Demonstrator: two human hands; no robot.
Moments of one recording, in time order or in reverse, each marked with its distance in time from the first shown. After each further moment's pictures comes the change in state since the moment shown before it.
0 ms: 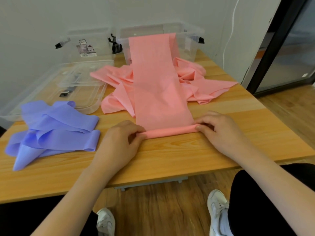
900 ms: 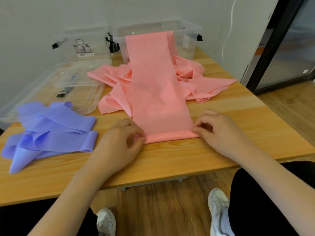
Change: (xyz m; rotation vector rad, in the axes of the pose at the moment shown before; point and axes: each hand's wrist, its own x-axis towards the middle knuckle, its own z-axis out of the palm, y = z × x) left_hand -0.001 0.004 -0.006 -0.004 -0.100 0.033; right_hand -0.003 -0.001 -0.002 -0.004 -0.035 -0.034
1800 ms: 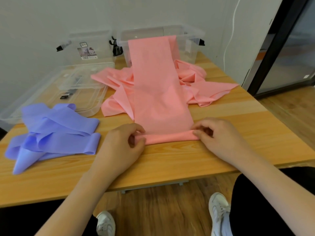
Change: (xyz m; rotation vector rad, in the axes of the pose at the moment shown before) left_hand 0.000 -0.001 0.006 -0.034 0.129 -0.075; right_hand 0.001 0.000 0.006 -0.014 0.040 -0.006
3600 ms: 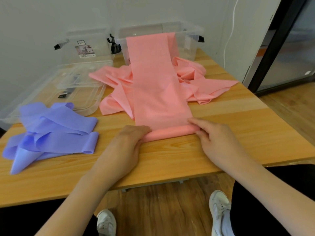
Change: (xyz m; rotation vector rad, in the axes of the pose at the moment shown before) left_hand -0.004 -0.001 0.006 0.125 -0.170 0.160; right_hand -0.012 -0.011 0.008 0.079 0.031 0.101
